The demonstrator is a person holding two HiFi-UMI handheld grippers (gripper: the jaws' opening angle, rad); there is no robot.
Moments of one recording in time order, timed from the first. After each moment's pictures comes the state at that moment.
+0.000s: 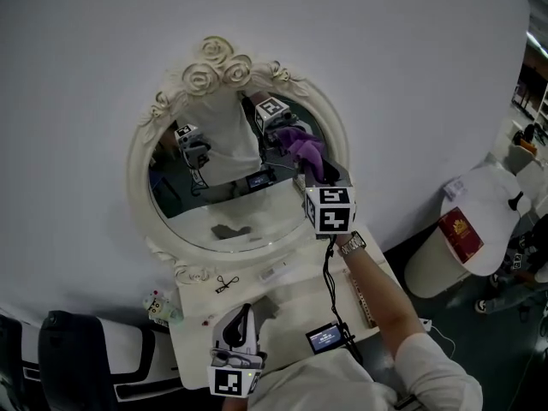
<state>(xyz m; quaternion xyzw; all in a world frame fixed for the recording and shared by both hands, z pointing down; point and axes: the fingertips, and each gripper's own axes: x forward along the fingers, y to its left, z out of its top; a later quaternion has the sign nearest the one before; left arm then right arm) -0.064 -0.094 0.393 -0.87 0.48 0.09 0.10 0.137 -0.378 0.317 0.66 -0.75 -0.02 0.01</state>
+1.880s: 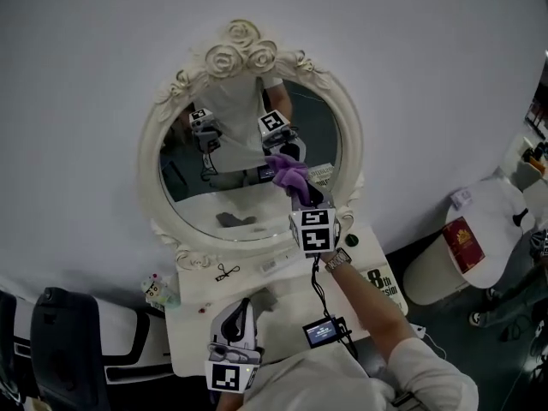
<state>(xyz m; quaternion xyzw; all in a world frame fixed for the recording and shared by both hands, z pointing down) -0.072 -0.088 0.400 -0.85 0.50 0.09 0.09 0.068 -0.369 0.403 0.61 -0.79 0.00 0.07</state>
